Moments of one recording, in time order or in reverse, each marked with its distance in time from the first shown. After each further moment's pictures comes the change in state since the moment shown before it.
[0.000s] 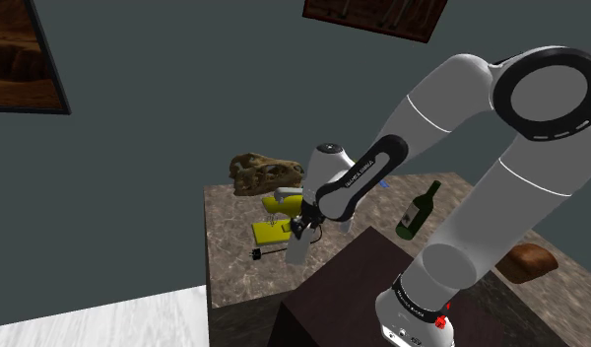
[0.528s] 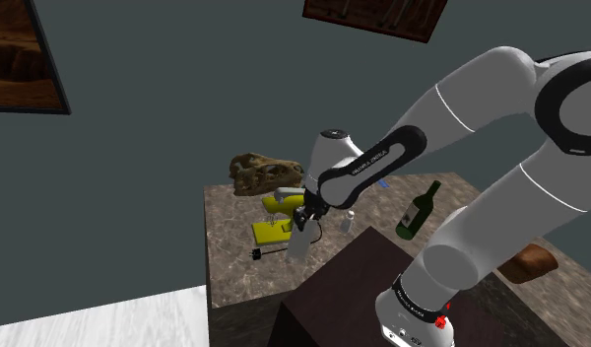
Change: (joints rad) arm 0.023 -0.152 -0.007 0.003 0.071 -0.152 -0.052
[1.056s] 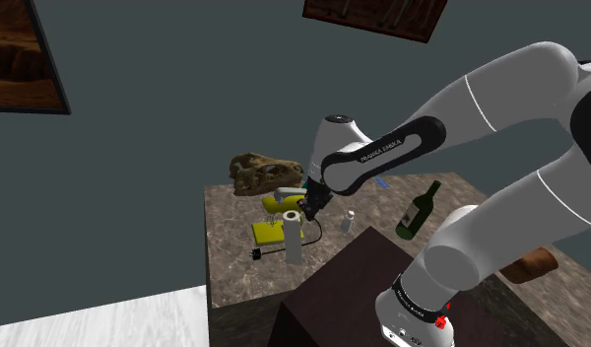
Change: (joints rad) arm 0.014 -0.124 -0.013 0.026 0.026 -0.149 -0.021
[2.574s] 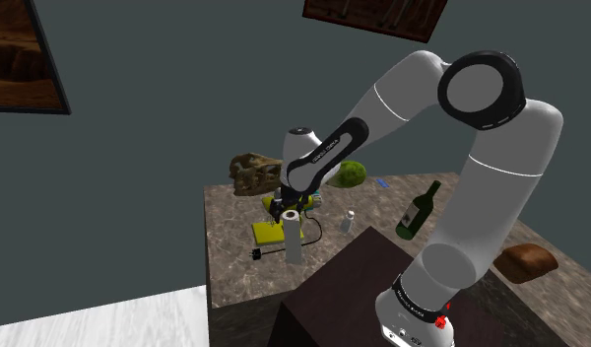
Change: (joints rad) arm -0.041 0.511 -0.021 0.317 -0.138 0.116 0.050
